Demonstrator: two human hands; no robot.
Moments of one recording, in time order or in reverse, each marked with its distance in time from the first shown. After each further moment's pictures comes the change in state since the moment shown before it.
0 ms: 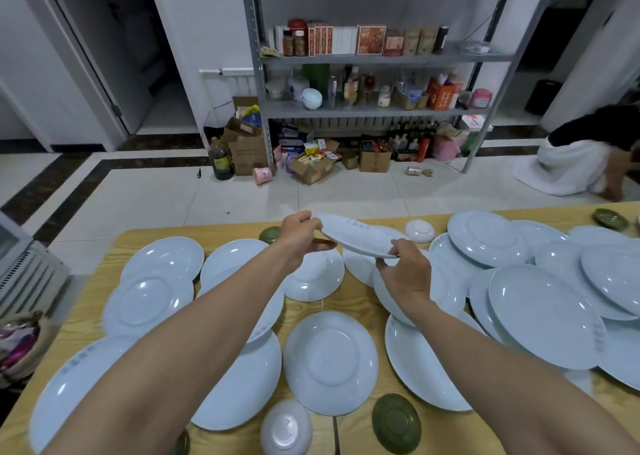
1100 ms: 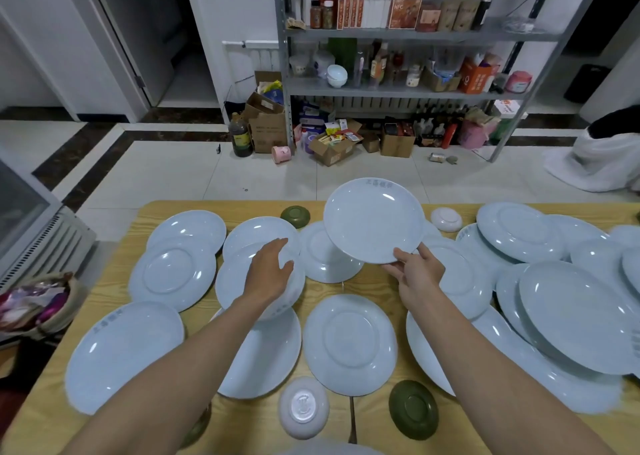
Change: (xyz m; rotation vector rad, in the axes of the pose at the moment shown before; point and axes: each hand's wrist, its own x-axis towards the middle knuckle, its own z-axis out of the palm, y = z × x) left_hand -0.014 -0.111 -0.115 0.844 0.244 0.280; right_hand -0.013 -0.028 0.024 1.131 -0.025 1.008
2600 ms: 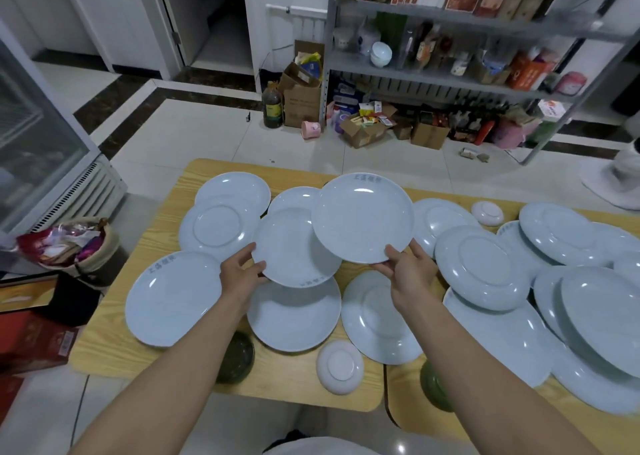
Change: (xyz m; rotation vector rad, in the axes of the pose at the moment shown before) left_hand -0.062 -0.126 -0.053 -0.858 0.279 -0.482; right_hand -0.083 0.072 0.041 -0.145 -0.129 0.044
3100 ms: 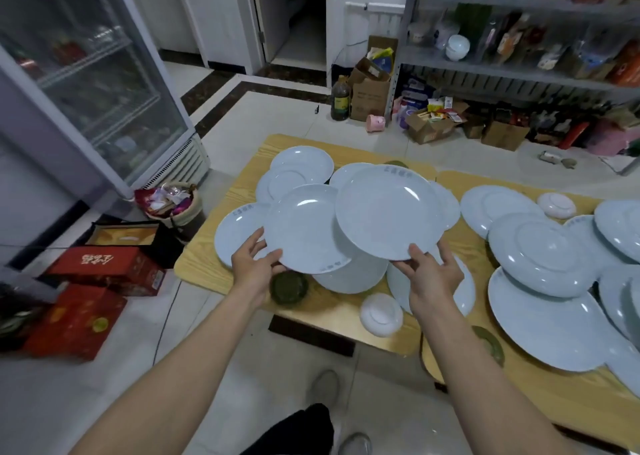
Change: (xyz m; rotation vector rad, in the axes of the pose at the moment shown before) left_hand -0.131 -0.001 -0.092 -0.250 0.188 0.068; right_hand -0.093 0.053 -0.031 0.093 -0.127 0.004
